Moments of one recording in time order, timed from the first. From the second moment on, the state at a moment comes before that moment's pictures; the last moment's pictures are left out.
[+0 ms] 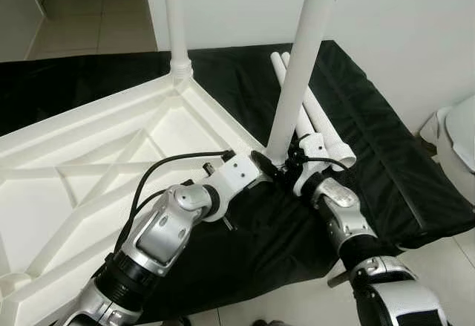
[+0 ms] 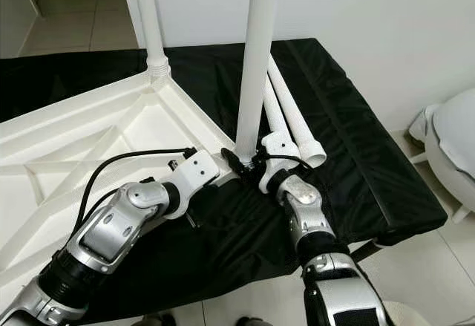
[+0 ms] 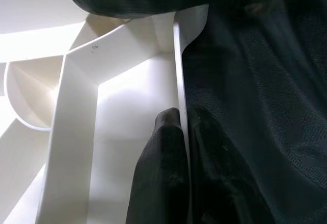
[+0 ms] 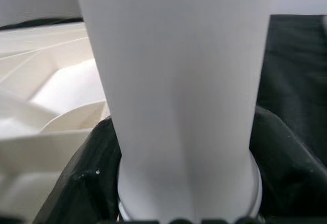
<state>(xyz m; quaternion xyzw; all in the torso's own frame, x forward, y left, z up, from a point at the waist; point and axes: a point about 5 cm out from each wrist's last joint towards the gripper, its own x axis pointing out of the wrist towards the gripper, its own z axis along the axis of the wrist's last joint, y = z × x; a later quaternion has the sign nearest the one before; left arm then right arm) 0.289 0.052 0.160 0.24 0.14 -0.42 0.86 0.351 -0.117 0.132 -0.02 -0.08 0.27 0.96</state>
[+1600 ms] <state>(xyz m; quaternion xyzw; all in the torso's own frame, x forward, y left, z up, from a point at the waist) 0.285 0.045 0.159 0.24 0.14 -0.44 0.85 0.341 -0.148 0.145 -0.02 -0.06 0.34 0.94</state>
